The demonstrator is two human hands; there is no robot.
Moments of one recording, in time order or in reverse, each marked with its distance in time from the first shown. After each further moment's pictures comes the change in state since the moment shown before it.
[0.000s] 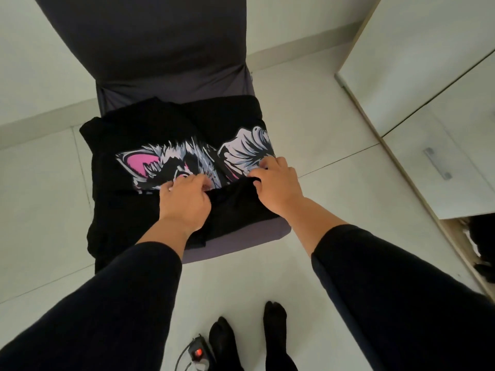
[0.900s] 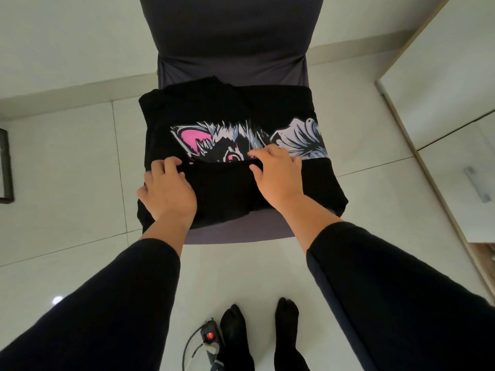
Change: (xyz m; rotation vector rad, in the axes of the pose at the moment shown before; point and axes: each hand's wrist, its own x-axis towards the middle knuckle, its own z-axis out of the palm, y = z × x) left_hand -0.037 -0.099 0.003 -0.163 0.370 -0.473; right_hand 0.011 -0.102 0.026 0.066 0.143 -0.053
